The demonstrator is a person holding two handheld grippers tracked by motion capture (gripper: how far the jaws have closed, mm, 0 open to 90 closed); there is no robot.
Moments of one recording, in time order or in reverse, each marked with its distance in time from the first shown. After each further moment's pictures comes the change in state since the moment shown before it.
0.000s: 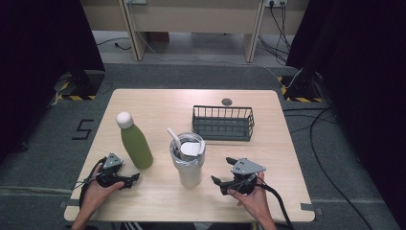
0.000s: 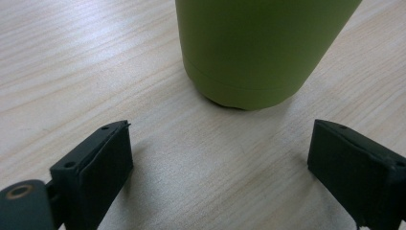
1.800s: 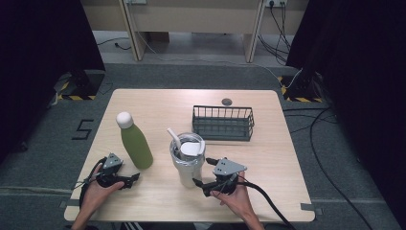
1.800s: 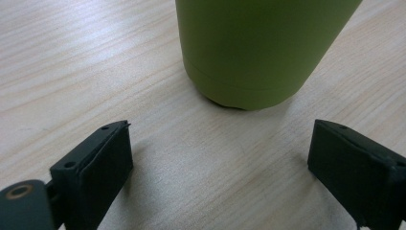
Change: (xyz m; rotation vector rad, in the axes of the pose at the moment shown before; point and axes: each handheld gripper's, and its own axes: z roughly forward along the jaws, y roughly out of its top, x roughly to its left) left arm 0.000 0.000 0.000 0.000 0.001 0.000; right arm 0.026 0.012 0.041 -0.074 0.125 -0.045
